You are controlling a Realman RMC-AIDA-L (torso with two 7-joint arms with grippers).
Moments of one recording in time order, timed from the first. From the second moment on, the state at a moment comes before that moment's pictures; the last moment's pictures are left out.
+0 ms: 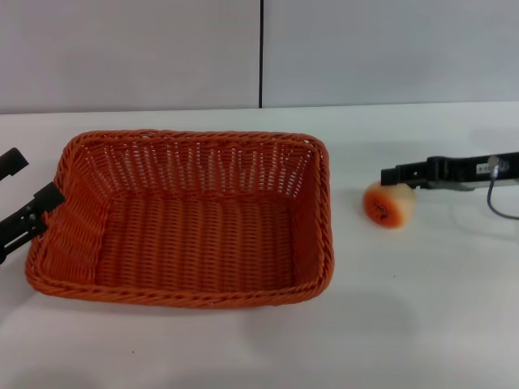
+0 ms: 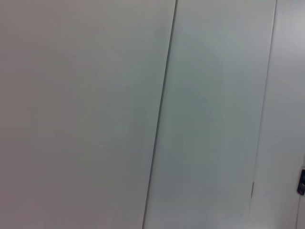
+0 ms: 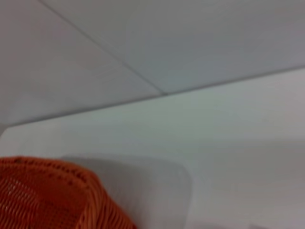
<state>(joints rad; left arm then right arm) -0.09 -2.06 -2.56 -0.62 1.55 -1.77 2.09 0.74 2.00 -0.47 -0.48 0.69 1.36 -0.98</state>
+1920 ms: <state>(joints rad) -0.12 -2.06 -2.57 -0.61 1.55 -1.73 2.07 0.79 1.98 -0.52 -0.58 1.03 1.47 -0.95</state>
